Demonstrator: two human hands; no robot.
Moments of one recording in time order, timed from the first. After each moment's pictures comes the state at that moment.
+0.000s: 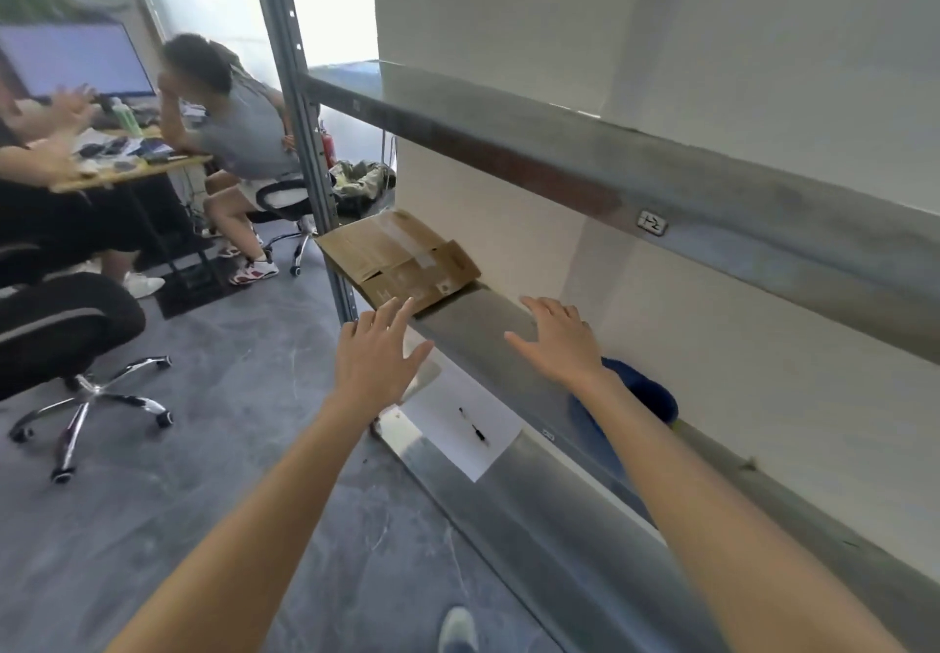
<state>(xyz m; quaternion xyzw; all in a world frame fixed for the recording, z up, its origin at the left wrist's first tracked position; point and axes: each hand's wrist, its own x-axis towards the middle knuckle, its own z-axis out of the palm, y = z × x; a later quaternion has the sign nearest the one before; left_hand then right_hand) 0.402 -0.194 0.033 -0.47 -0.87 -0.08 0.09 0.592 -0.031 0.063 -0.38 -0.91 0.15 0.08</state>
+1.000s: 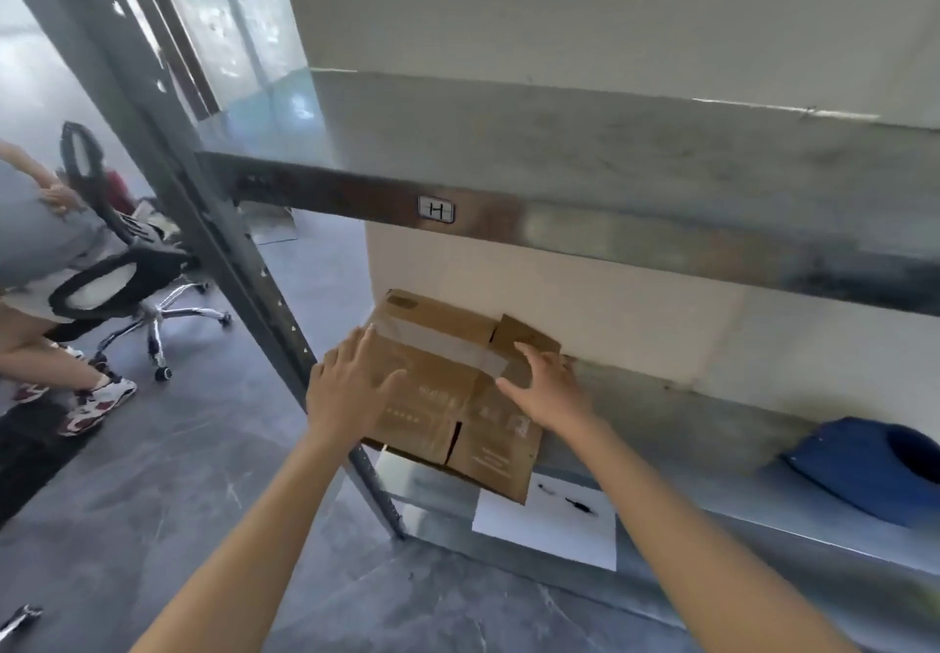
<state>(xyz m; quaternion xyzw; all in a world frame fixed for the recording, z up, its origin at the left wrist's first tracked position) -0.014 0.027 -0.025 -0.61 -0.78 -0.11 -0.04 0.248 0.076 -0.023 -0.64 -0.72 0.28 0.06</state>
